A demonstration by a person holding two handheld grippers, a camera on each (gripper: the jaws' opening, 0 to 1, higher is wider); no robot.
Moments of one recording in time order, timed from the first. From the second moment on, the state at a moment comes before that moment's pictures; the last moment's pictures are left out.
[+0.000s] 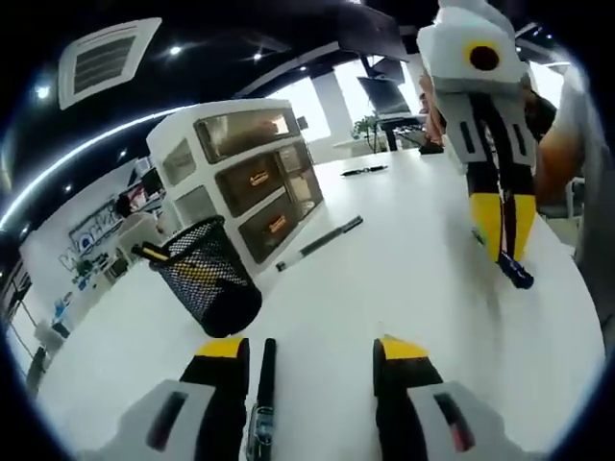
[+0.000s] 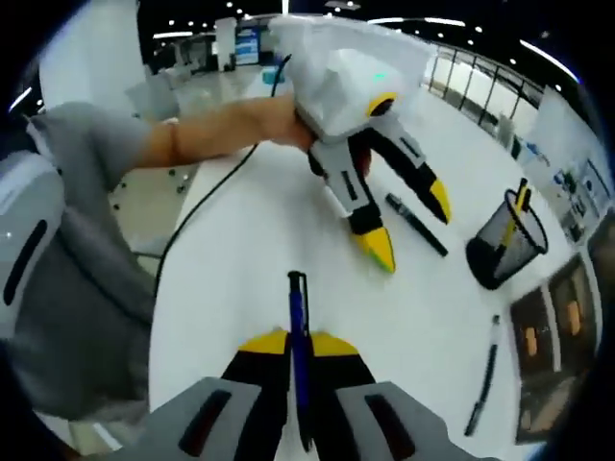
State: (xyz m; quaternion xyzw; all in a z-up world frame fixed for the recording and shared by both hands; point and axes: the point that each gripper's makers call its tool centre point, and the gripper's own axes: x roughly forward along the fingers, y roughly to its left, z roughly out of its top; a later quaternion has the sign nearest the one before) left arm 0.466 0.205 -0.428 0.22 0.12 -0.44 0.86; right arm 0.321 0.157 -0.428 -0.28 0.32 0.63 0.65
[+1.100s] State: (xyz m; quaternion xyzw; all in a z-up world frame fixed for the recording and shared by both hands) left arm 0.489 0.224 -0.392 0.12 0.05 -0.38 0.92; right arm 0.415 0.143 -0.326 -0.02 0.01 0.55 0.84
